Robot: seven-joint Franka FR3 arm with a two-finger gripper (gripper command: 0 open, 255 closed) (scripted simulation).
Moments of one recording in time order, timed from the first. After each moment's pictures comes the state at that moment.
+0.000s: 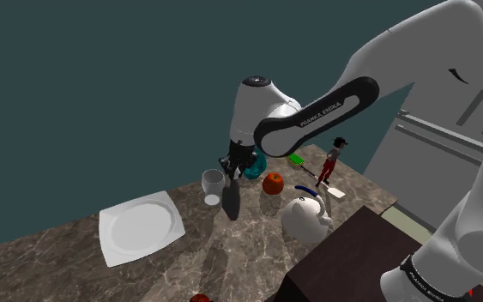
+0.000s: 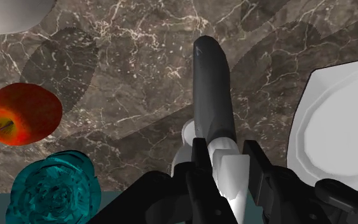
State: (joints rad) arm 0.07 0.24 0.37 -2.12 -0.27 2.44 0.80
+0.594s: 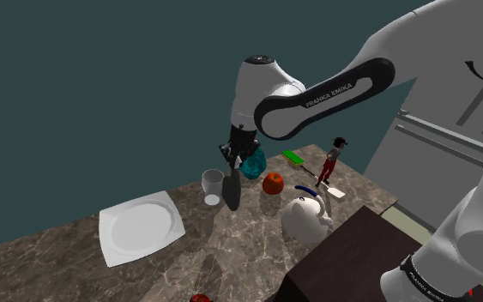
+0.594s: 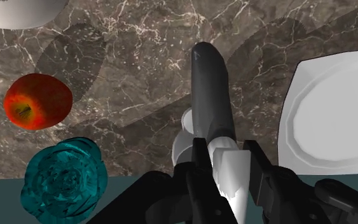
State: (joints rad) arm 0.06 0.16 0.39 -2.08 -0.21 2.33 0.76
